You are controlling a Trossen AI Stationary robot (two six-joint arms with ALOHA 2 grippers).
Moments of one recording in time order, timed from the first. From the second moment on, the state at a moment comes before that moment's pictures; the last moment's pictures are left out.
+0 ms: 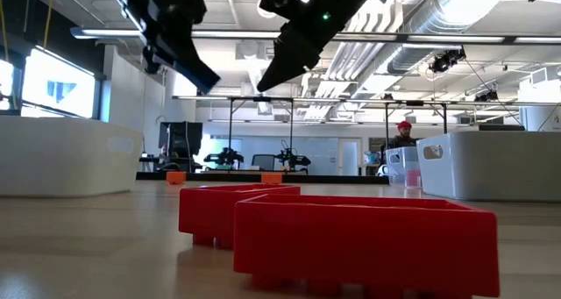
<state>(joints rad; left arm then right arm) 0.27 1.14 0.91 -0.63 -0.12 -0.37 0.00 1.79 1.35 -0.27 0.34 -0.31</state>
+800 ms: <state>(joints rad) -0.03 1.07 0.91 -1.09 -0.15 -0.84 0.06 1.79 1.35 -0.38 -0.25 -0.30</state>
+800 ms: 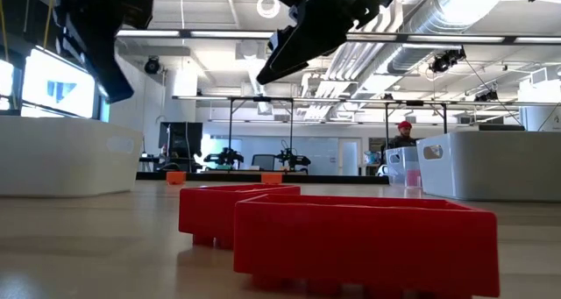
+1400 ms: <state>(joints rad) -0.13 1.20 0.91 -1.21 -0.16 -1.01 0.17 1.79 1.35 -0.39 -0.11 -0.22</state>
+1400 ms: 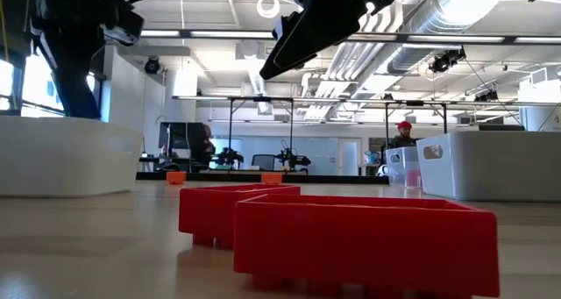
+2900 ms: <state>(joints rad) -0.18 1.30 1.03 -1.21 -0.06 -0.93 0.28 1.89 1.35 -0.31 -0.14 -0.39</state>
